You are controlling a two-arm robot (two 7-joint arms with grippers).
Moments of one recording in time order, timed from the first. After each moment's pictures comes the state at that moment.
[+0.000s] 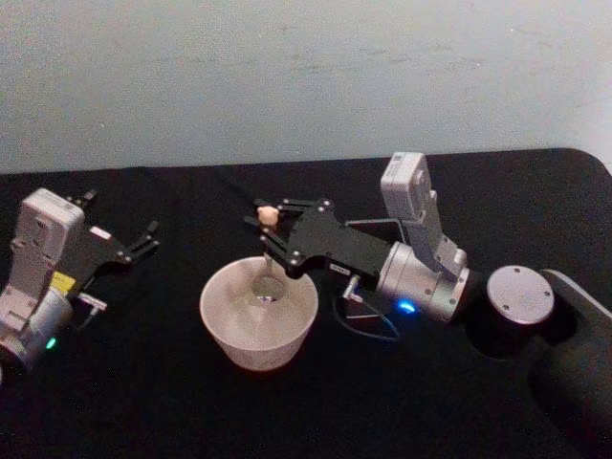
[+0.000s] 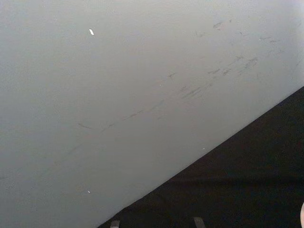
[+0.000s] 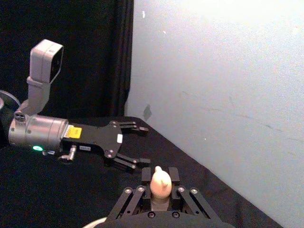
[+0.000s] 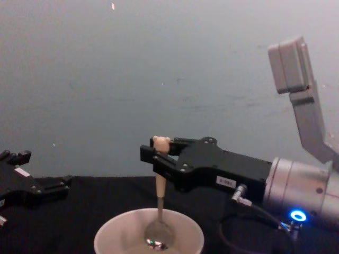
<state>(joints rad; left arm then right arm) -0.20 0.60 0.45 -1.41 -0.25 -0.12 0.03 0.47 0.26 -0.58 -1.16 0.38 -0.27 0.67</state>
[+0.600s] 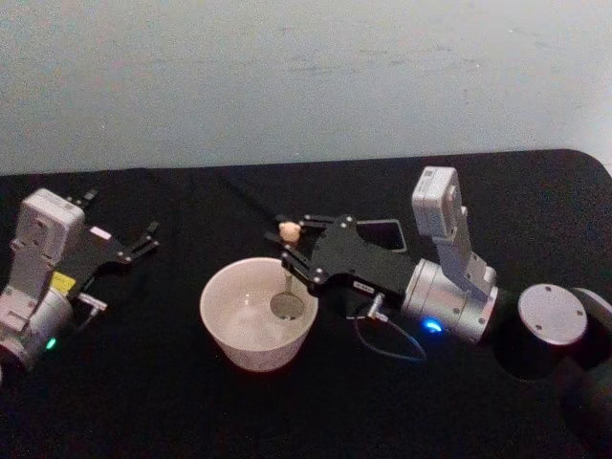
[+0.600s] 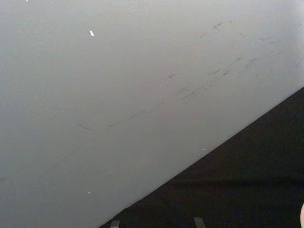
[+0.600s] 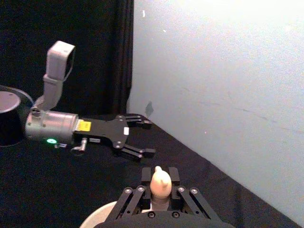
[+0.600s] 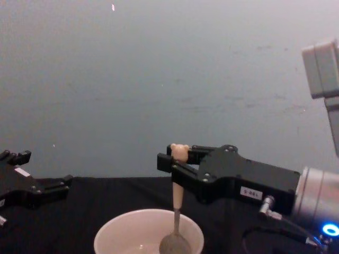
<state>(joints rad) -0.20 0.60 0.45 -1.41 -0.25 -0.12 0.03 0.38 0.33 -0.55 -1.28 0.40 -0.24 0.68</state>
